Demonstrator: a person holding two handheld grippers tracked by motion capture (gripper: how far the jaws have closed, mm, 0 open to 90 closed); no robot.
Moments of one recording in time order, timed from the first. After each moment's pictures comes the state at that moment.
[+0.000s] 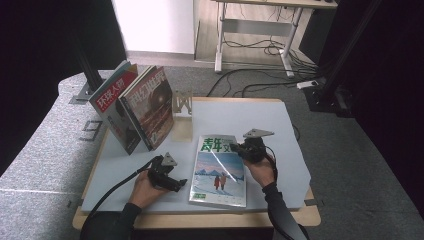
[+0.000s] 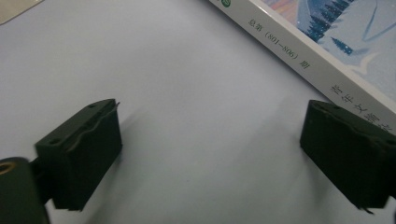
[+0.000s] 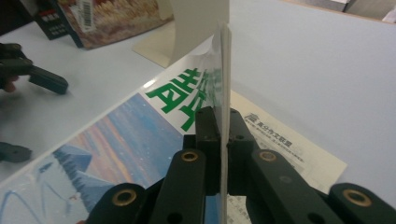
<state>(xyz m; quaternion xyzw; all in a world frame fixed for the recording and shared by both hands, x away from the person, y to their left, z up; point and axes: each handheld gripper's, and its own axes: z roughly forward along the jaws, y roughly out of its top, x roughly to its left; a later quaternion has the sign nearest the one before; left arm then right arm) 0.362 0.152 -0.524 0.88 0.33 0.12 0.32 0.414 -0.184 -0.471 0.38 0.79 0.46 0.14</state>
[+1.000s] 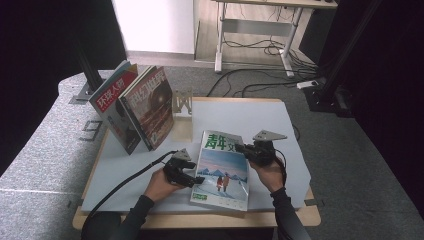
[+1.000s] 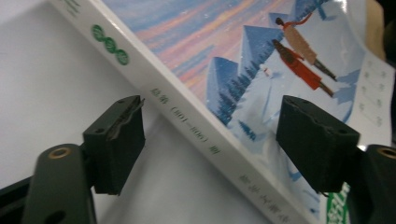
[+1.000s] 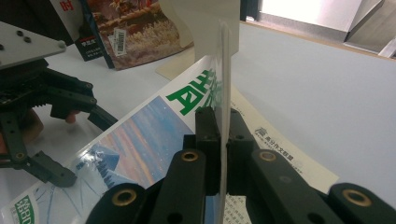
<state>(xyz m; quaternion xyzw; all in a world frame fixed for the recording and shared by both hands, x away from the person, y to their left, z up) 0.378 0.107 -0.513 0.87 0.26 -0.01 0.41 0.386 -0.202 -0.445 0.36 0.78 0.50 0.15</state>
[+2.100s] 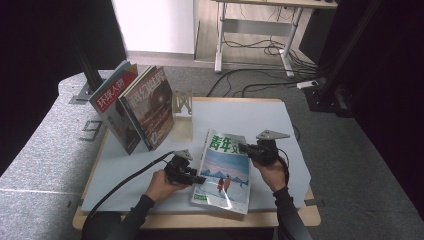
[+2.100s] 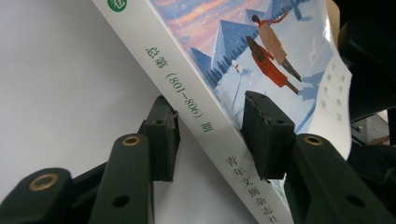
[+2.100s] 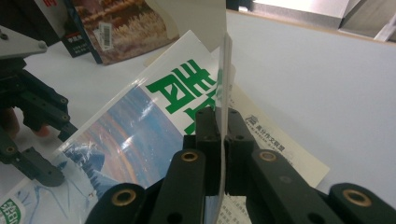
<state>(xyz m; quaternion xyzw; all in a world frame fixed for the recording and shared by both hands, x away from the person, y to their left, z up) 0.378 0.106 -0.507 0.87 0.26 -0.08 0.40 0.392 -0.212 -0.449 0.38 0.77 0.49 0.15</state>
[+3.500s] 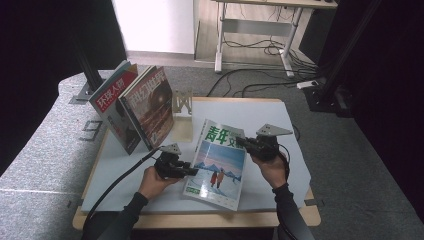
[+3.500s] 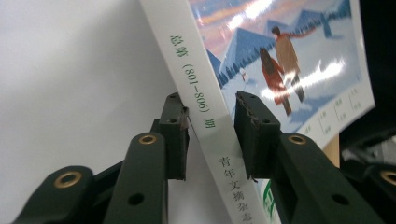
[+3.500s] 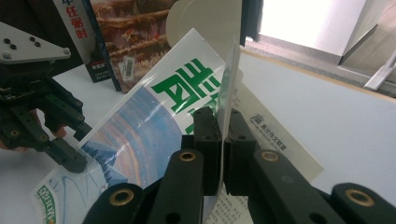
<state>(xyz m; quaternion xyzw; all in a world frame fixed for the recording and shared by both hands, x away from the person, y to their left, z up) 0.381 0.135 -0.489 0.84 0.28 -0.03 0.46 0.384 -0.203 -0.414 0.34 0.76 0.52 0.18</state>
